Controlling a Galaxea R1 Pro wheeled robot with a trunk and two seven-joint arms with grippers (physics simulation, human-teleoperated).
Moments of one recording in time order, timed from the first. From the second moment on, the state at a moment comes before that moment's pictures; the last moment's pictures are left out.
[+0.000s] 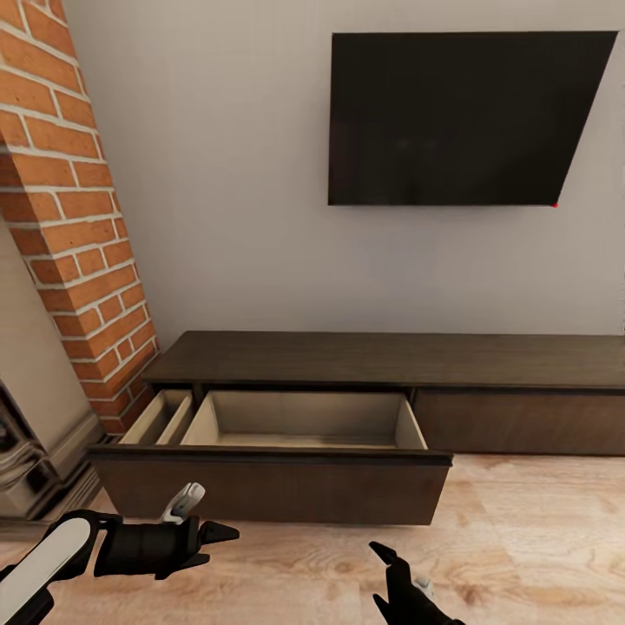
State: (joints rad) left arm -0.23 0.53 -0.36 -1.52 1.64 1.00 0.22; right arm -0.24 -0.01 0.07 -0.60 -1.48 0.43 0.23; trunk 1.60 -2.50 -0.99
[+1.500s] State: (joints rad) left arm -0.23 0.50 -0.36 -1.52 1.63 0.99 0.44; right arm -0.24 -0.02 0.07 -0.61 -1.35 0.43 -0.07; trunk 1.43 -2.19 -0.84
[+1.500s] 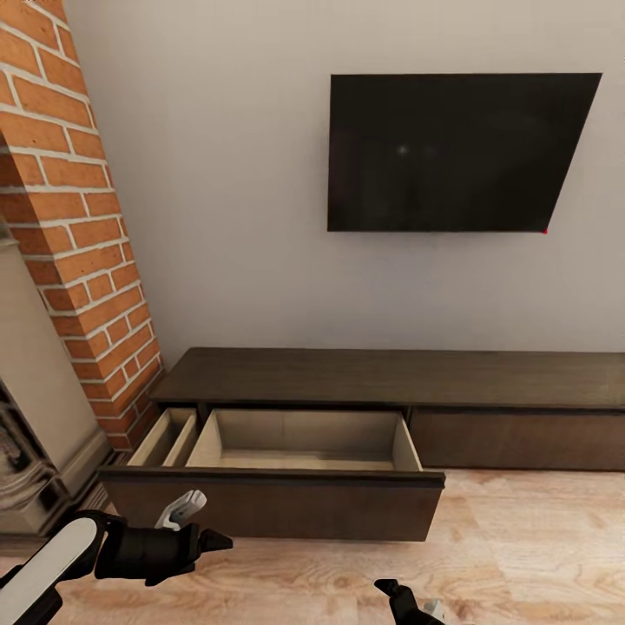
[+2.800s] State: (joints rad) left arm -0.23 0.48 -0.36 -1.54 1.63 0.99 0.45; right arm -0.24 -0.02 0.07 -0.60 -1.26 0.43 -0.11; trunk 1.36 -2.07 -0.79
